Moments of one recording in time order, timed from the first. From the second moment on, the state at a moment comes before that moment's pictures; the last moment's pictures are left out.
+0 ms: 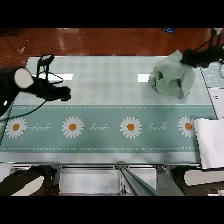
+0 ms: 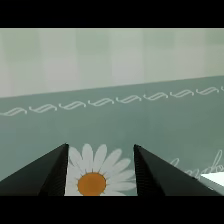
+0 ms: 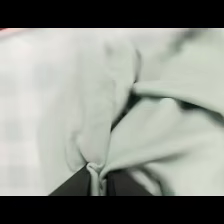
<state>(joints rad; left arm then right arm) -0.19 -1.11 1.00 1.41 -1.09 -1.65 -0.23 -1.58 1.64 -1.12 1.02 1.43</state>
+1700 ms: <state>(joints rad) -0.16 -0.67 0.71 1.39 -1.01 -1.82 0.50 -1.29 1.15 -0.97 0.92 1.52</state>
